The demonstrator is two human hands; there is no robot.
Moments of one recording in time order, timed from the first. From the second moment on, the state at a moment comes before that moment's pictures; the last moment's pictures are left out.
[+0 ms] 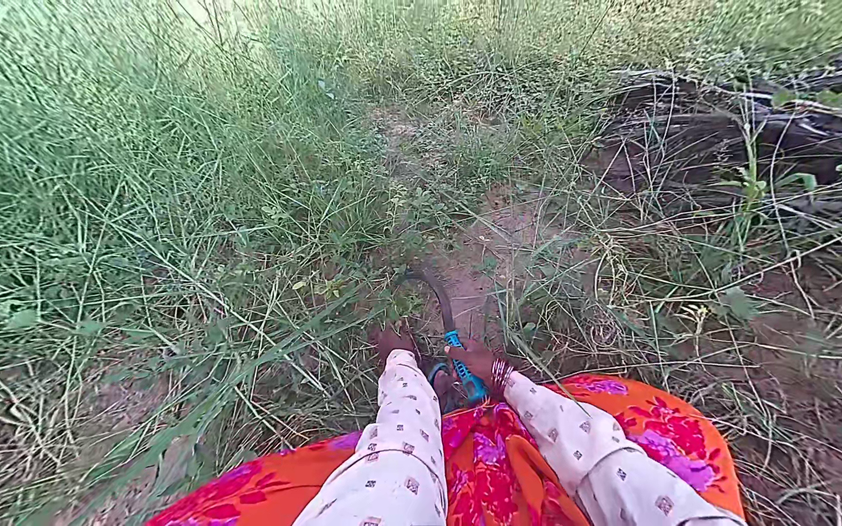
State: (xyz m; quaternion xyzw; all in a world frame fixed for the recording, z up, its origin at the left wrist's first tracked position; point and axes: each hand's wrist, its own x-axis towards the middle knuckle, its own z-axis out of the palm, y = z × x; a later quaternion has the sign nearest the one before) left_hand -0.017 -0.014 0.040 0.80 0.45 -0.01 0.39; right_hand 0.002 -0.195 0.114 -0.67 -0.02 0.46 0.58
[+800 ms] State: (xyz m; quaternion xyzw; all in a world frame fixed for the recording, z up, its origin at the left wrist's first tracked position) left_hand -0.006 0.099 0.065 0.51 0.63 0.31 0.51; right_hand 0.010 -0.237 0.189 -0.82 -0.13 0.37 0.41
